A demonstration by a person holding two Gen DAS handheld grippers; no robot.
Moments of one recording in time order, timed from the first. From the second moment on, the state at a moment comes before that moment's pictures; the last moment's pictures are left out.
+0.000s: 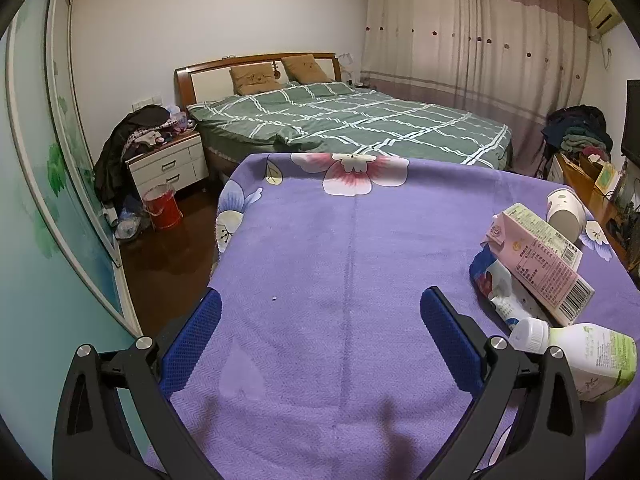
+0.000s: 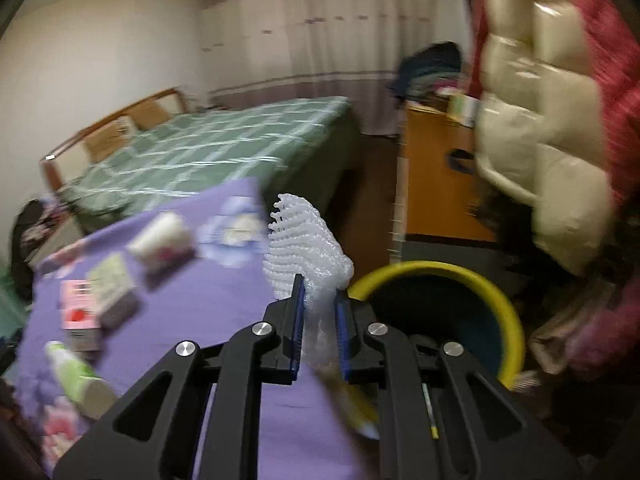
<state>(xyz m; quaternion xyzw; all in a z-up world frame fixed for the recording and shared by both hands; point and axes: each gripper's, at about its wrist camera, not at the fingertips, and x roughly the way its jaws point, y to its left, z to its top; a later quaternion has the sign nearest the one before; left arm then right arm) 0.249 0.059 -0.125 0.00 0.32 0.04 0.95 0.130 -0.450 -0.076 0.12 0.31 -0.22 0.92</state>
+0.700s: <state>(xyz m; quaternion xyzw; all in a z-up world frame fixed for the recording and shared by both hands) 0.240 0.037 -0.122 0.02 0.33 0.01 0.94 0.128 -0.503 -0.139 0.16 0.36 -0.27 0.88</state>
